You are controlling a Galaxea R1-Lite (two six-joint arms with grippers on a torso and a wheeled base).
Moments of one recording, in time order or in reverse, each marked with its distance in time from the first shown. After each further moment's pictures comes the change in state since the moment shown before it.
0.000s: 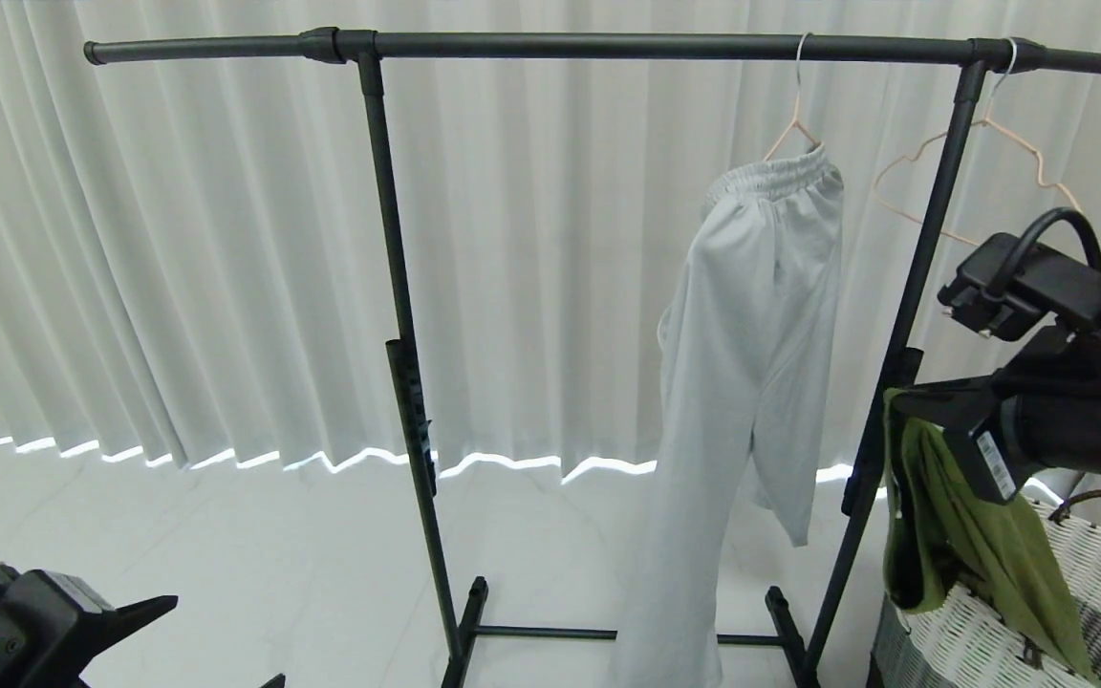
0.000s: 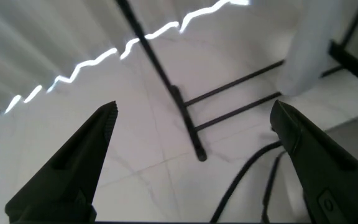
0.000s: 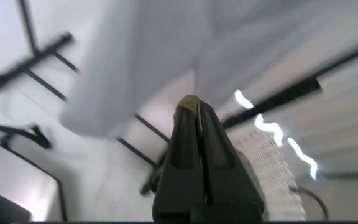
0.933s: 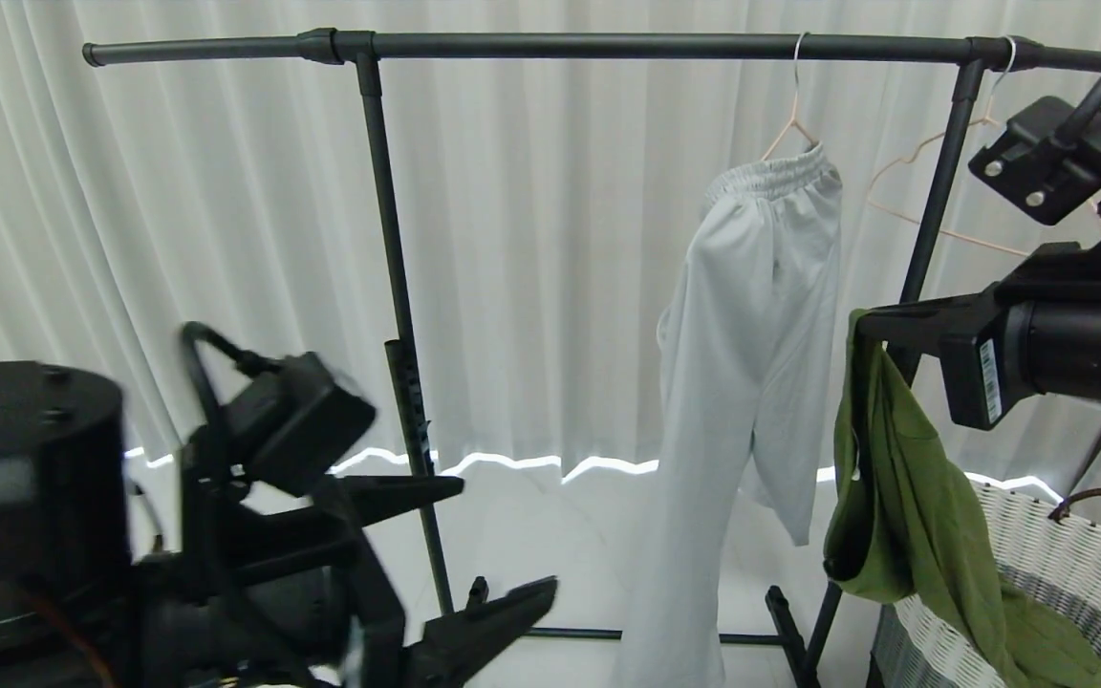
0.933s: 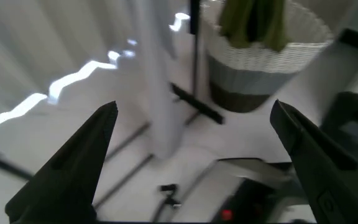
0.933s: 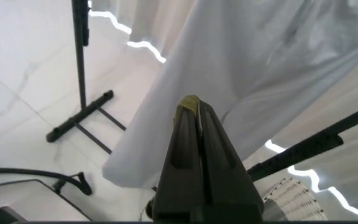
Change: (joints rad) left arm -0.516 0.403 -0.499 -0.002 -0.072 -0.341; right arm 0.106 0.006 -0.159 -0.003 0.026 0.120
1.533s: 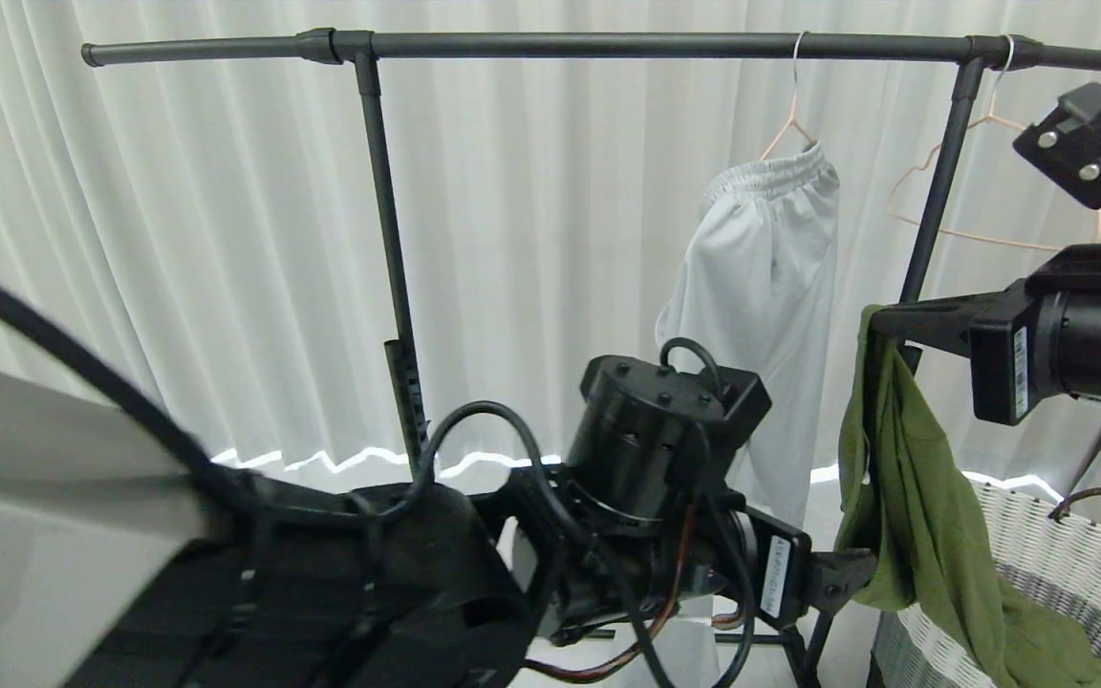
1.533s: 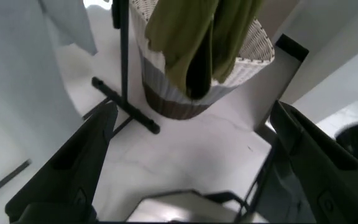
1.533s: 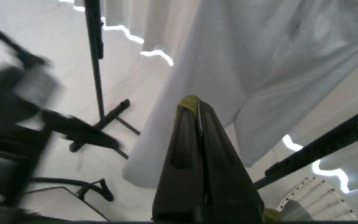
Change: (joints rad) left arm -0.201 0.671 -0.538 -0.090 0.011 -0.236; right arm -0.012 -0.029 0.013 0.002 0.050 0.085
